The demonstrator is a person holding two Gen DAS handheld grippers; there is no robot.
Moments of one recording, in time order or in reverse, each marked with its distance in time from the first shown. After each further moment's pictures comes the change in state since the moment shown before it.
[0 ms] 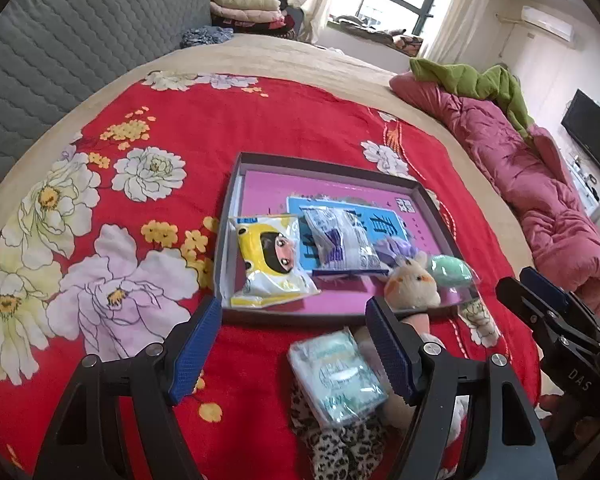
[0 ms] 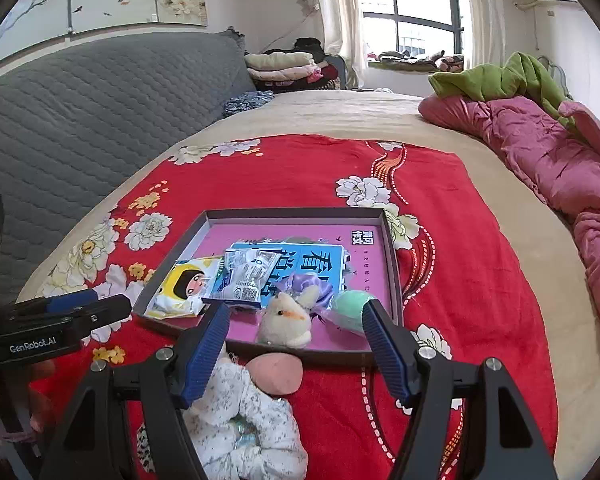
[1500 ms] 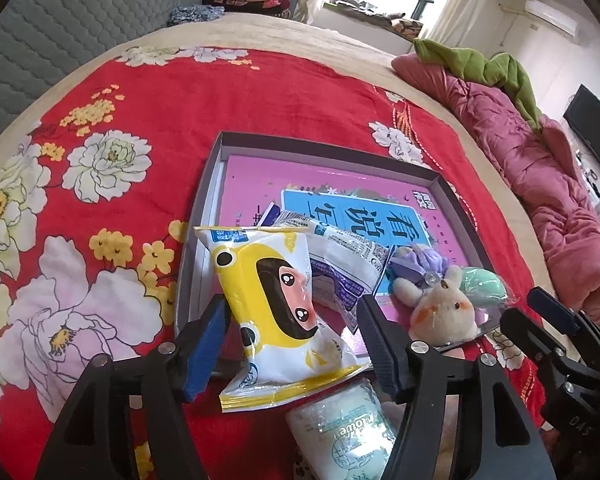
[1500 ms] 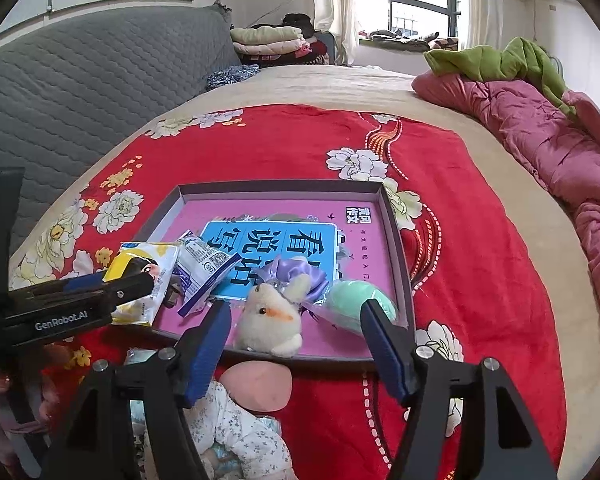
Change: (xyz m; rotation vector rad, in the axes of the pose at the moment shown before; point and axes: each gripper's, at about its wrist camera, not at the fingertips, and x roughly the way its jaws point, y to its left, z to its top) left arm 0.082 0.003 0.021 -0.004 0.073 -0.031; right arm 0.055 0.001 0.000 0.003 0.092 -0.067
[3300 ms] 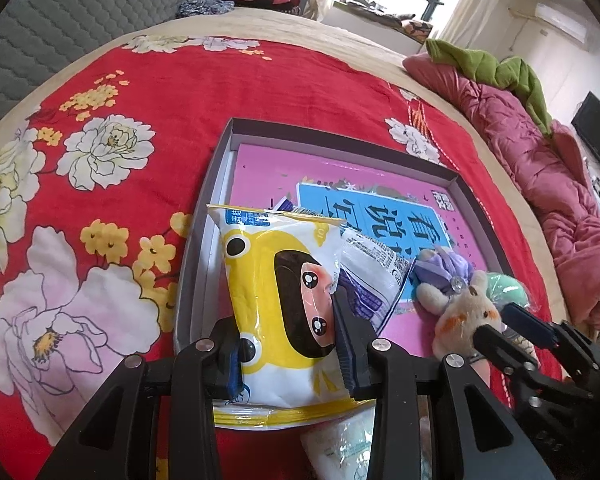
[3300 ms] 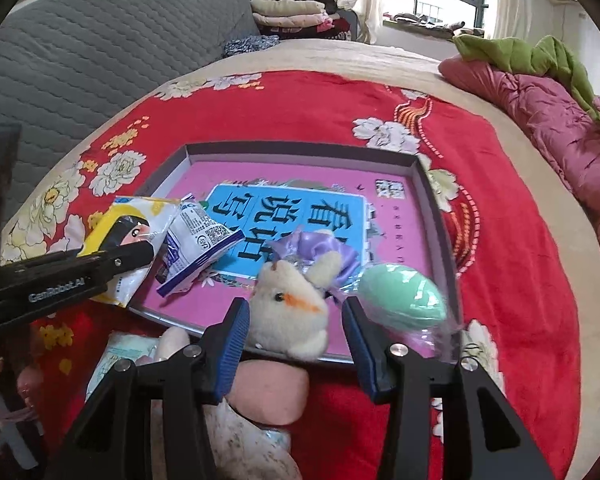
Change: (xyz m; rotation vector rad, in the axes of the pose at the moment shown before) left arm 0.023 0.011 -0.001 -0.021 0.003 0.019; right arm 0.040 0.013 -0.006 -0.068 0.088 0.025
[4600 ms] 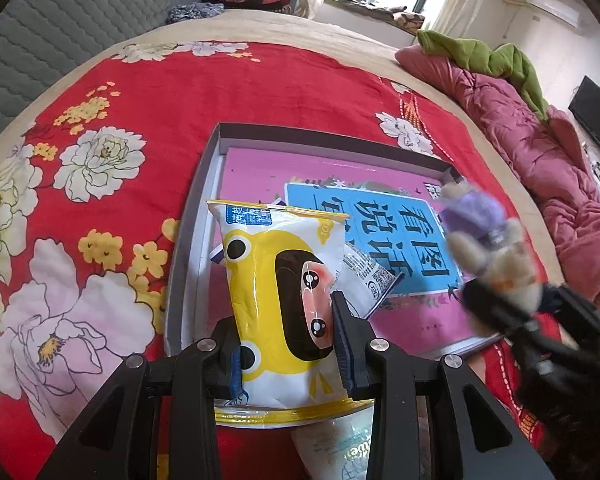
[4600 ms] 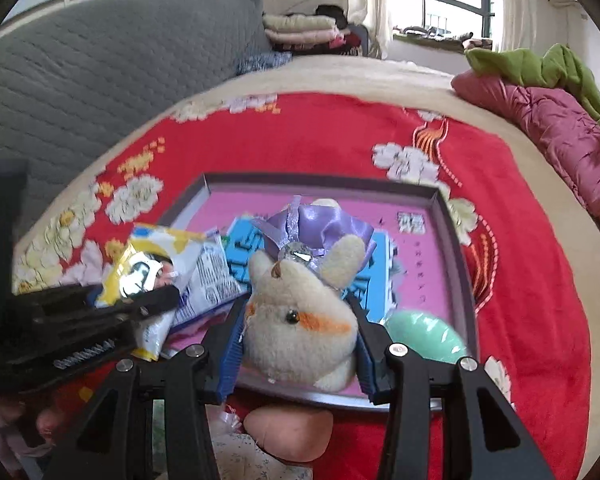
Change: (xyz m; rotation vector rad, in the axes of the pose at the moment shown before) left arm -0.003 -0.013 0.001 0.041 0.001 0.019; right arm 0.009 0.011 0.020 -0.010 -0.041 0.061
